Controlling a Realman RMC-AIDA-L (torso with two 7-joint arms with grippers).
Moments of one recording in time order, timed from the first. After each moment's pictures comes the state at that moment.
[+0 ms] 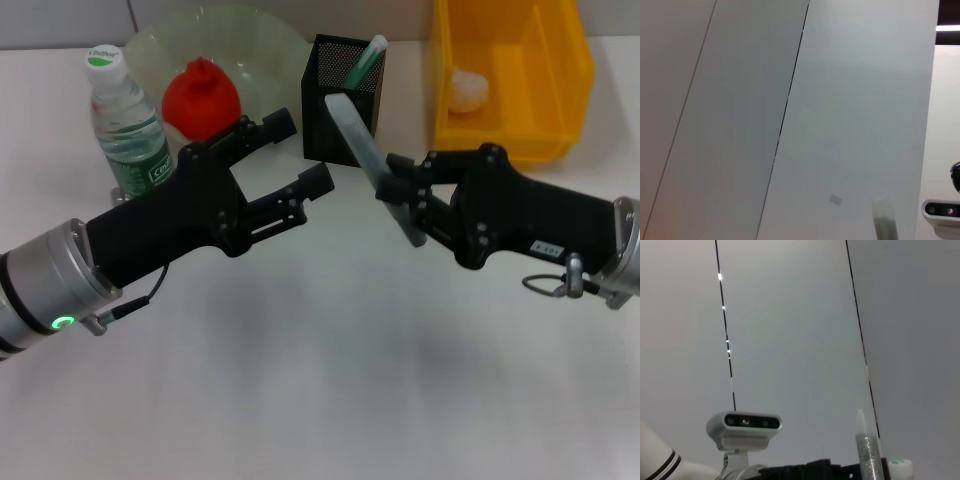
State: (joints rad) left arm -0.55 -2.08 0.63 0.14 1.64 1.76 -0.87; right arm 0.48 2.06 -1.16 -0.38 -1.27 -1.65 0.96
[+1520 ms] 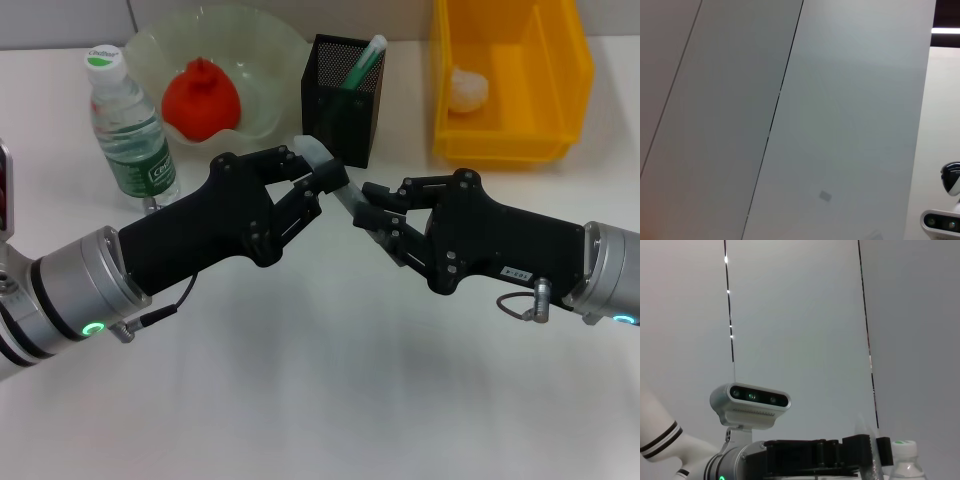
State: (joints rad) left arm -0.59 -2.08 0.63 0.05 1.65 1.73 -0.83; right arm 0.50 2.08 -1.18 -0.31 -1.27 -1.62 0.82
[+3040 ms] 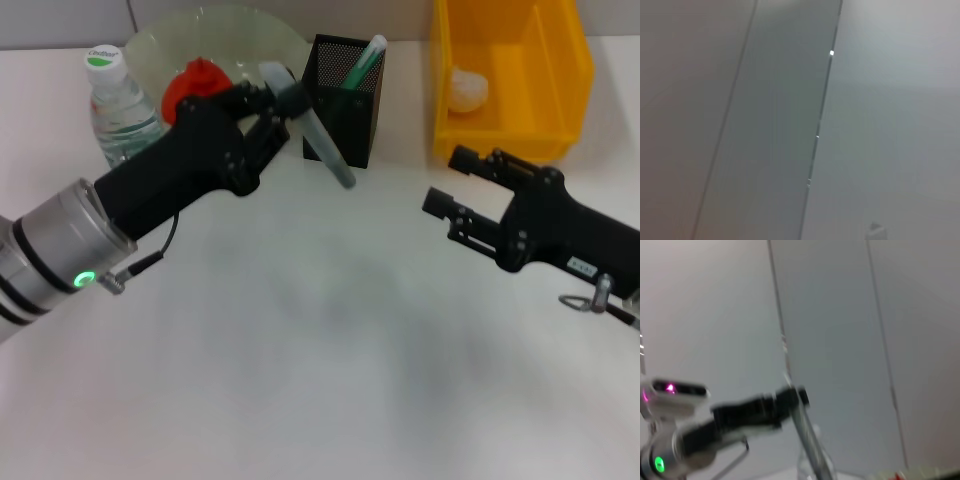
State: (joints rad) left arm -0.61 -2.08 0.52 0.06 1.63 1.70 -0.82; right arm 0.38 2.07 -1.02 -0.32 -1.30 -1.56 0.86
